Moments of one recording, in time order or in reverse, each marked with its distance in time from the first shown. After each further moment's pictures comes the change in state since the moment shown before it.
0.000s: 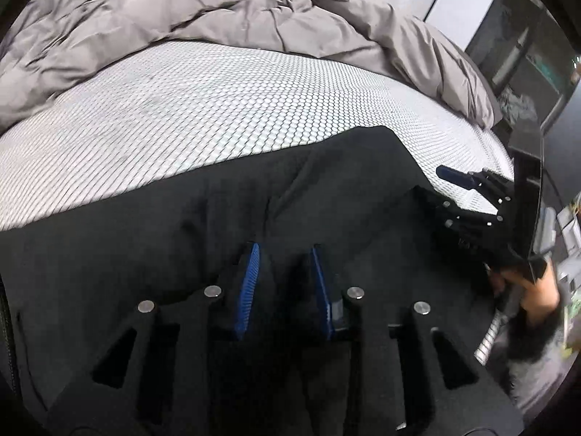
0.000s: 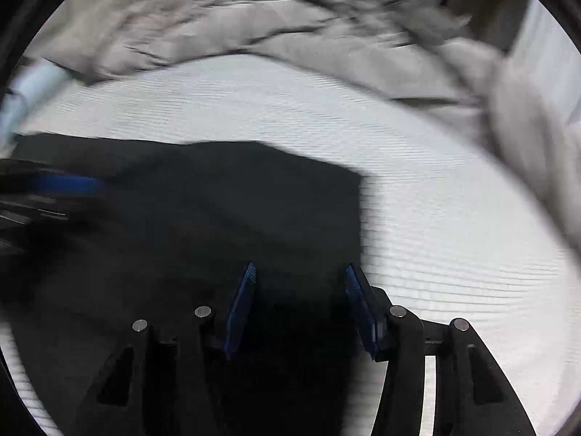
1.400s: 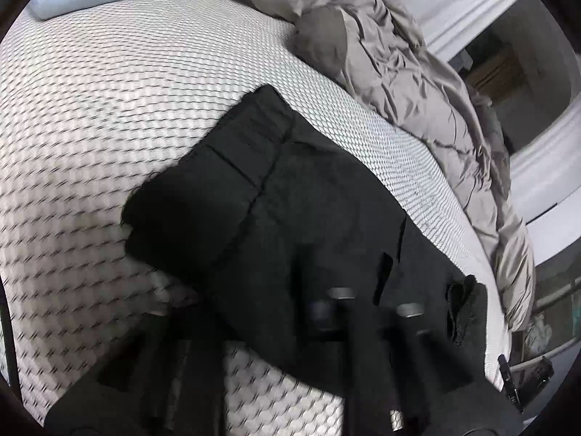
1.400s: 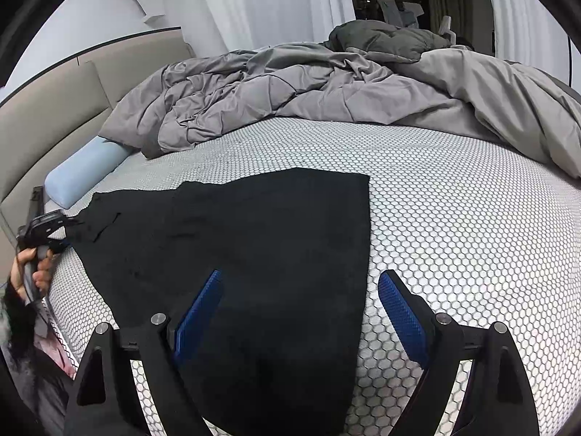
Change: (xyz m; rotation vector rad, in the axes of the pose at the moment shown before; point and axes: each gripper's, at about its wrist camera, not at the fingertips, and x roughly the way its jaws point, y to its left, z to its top) left arm -0.161 0.259 -0.167 -0.755 -0.274 0.217; right arm -0.092 -0.028 -0.057 0.208 -0.195 0.402
